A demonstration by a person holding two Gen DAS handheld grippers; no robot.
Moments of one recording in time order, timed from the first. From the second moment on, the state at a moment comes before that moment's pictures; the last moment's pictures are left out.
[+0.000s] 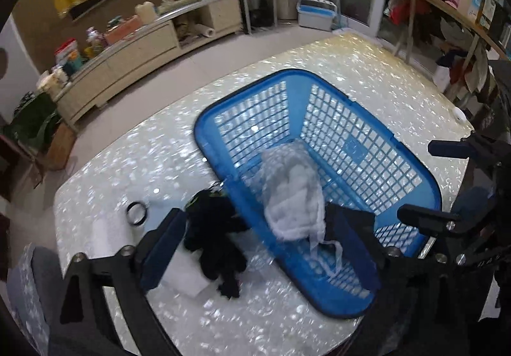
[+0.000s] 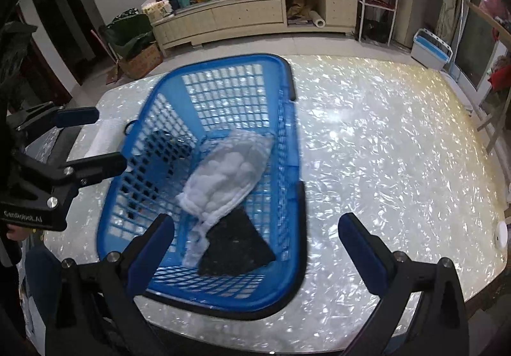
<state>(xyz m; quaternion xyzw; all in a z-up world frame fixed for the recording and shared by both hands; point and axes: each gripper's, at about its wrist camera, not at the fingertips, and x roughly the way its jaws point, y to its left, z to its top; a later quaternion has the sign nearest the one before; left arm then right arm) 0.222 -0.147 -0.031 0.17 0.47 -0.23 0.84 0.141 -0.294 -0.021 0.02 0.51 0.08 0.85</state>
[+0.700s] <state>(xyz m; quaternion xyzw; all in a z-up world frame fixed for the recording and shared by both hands) 0.153 -0.001 -0.002 0.09 0.45 -0.13 0.88 0.140 -0.182 -0.004 -0.04 0.48 0.16 0.86</state>
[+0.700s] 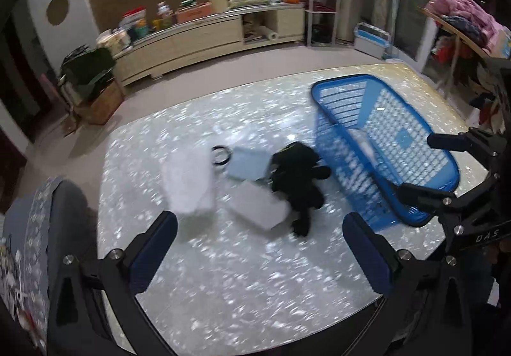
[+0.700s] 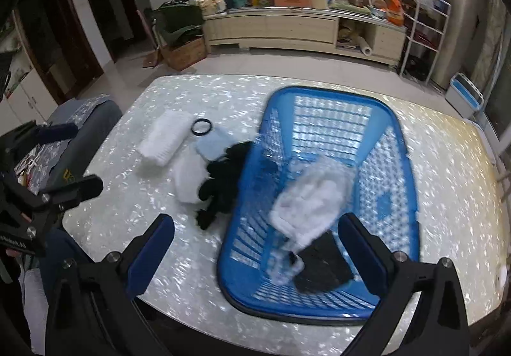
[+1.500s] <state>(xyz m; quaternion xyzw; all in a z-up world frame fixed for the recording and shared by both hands) 0.133 0.128 -0.057 0.04 0.49 -0.04 0.87 0.171 -0.032 -0.062 -0.12 0.51 0.25 0.81</state>
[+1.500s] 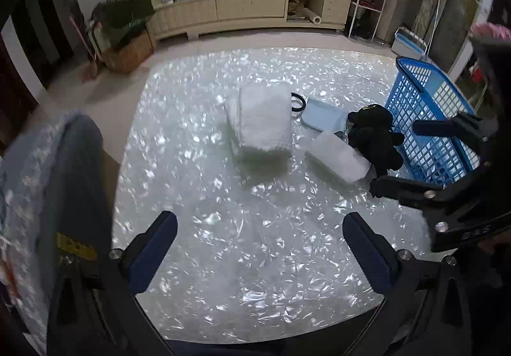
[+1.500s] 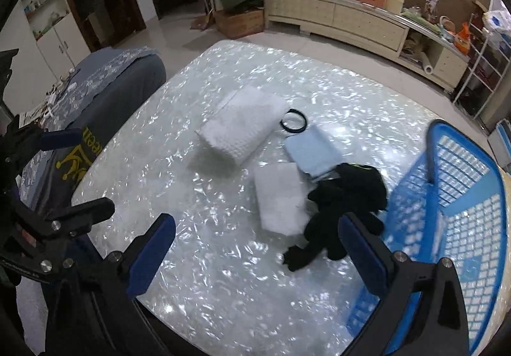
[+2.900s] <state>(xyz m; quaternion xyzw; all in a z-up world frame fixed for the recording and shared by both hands) 0.225 0.163 -0.156 0.01 0.55 -0.08 0.83 0.256 -0.011 -0.174 -0.15 0.62 0.20 0.74</state>
